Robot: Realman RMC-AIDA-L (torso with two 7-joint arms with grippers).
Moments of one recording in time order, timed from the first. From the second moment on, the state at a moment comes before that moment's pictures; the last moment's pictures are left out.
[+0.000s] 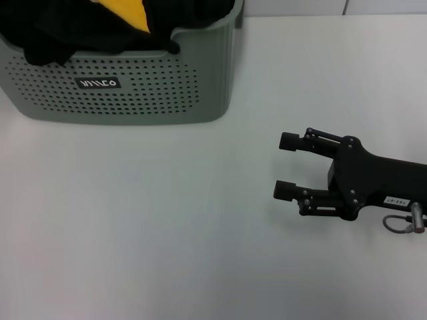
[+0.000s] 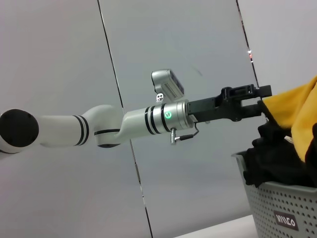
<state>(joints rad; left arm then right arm) -0.51 -1.93 0.54 0.90 1.65 1.31 -1.97 0.57 1.95 -1.81 -0.20 -0.70 -1.67 0.89</state>
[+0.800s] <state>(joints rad) -0.51 -1.93 0.49 0.80 1.52 1.39 -1.85 0.55 1.95 -1.81 -0.20 -0.70 -1.68 0.88</state>
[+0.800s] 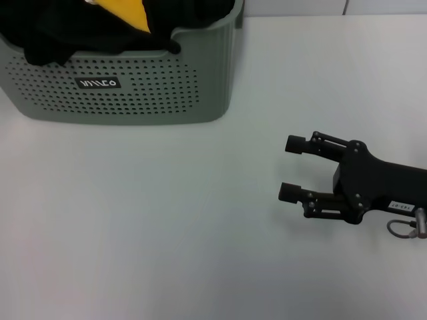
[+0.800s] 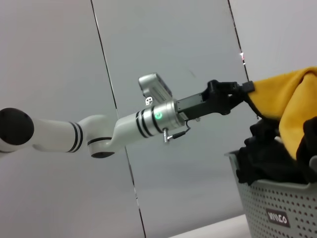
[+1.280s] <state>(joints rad) -0.52 -1.86 0.55 0.73 1.37 2.01 -1.62 0.55 1.95 -1.72 -0.20 -0.70 -1.78 0.84</state>
